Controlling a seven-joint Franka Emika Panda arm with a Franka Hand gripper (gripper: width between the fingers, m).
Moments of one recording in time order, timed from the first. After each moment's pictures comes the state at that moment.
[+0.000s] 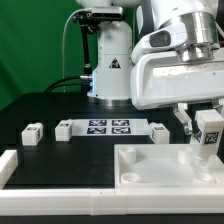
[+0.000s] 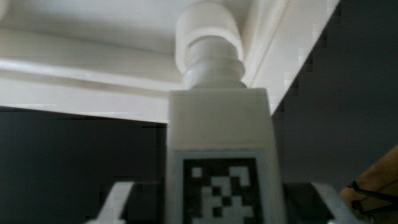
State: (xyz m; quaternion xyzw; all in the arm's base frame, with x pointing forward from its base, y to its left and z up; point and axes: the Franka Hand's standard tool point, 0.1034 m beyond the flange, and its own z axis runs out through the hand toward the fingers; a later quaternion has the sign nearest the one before) arm 0.613 0.117 0.102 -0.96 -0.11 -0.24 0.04
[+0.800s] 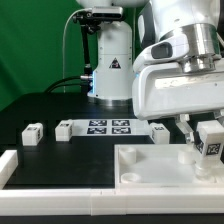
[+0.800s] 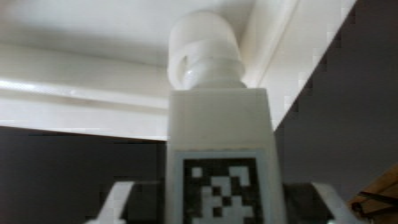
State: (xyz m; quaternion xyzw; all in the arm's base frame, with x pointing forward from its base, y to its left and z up) arm 0.620 0.118 0.084 -0.96 -0.11 -0.24 0.04
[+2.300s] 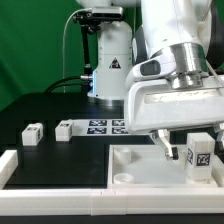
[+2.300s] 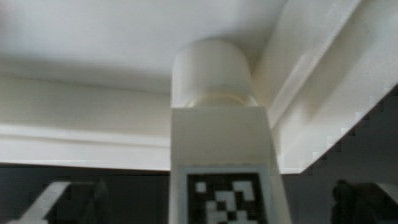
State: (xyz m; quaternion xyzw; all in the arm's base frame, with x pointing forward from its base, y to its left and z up) arm 0.615 0.106 0.062 -0.95 -0.09 -0.29 0.04
